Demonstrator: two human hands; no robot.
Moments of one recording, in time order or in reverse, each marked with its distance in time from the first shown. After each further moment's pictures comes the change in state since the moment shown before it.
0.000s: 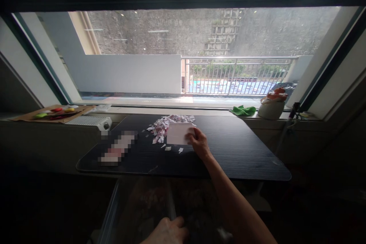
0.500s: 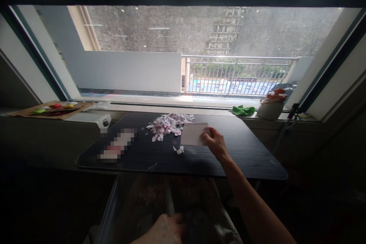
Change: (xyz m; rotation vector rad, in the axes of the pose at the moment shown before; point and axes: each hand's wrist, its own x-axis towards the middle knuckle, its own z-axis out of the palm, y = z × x) left_hand -0.003 0.001 0.001 -0.012 0.071 0.055; right_hand -0.012 -0.037 -0.055 -0.286 0.127 0.083
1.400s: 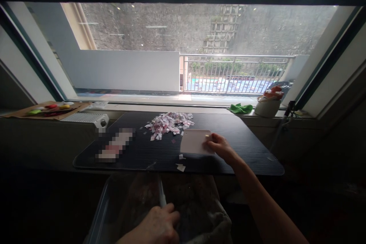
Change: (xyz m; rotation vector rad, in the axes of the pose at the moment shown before) left_hand -0.017 -0.005 -0.025 -0.024 -0.010 -0.073; right_hand -0.015 0.002 -0.029 0.070 -0.224 0.161
